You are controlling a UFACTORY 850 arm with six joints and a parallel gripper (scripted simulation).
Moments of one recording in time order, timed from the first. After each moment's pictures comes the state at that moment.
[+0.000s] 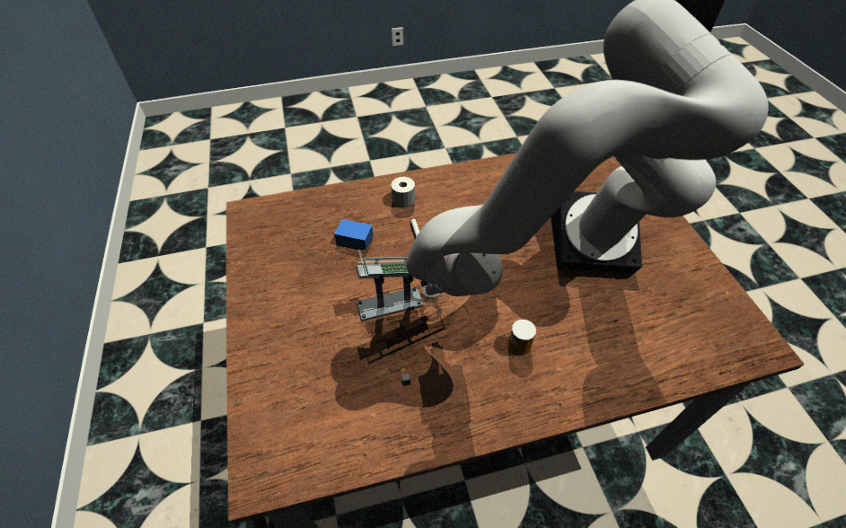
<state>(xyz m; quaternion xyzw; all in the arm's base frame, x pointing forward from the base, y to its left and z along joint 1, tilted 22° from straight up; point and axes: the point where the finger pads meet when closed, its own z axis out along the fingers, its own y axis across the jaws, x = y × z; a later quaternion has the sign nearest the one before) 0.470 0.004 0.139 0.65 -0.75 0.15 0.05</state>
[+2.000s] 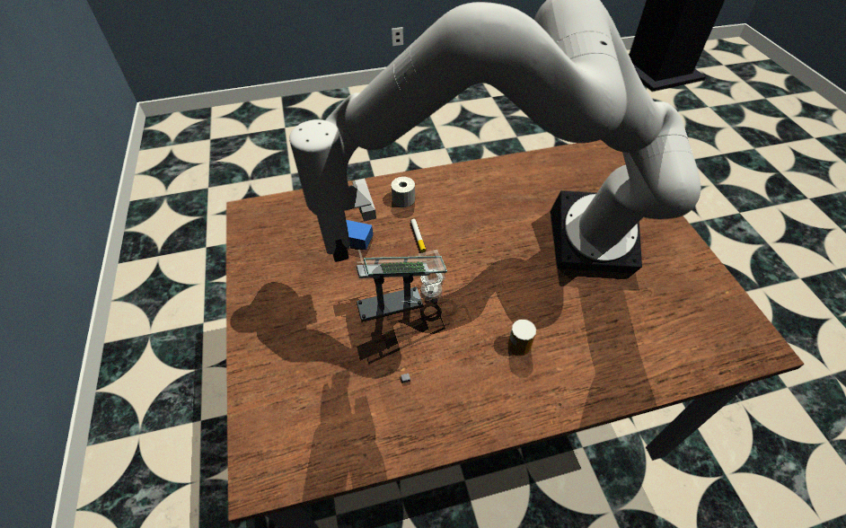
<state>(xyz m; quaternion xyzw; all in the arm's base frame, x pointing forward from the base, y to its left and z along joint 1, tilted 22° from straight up) 0.654 -0.113 0.231 -0.03 -0.98 -0.16 -0.07</state>
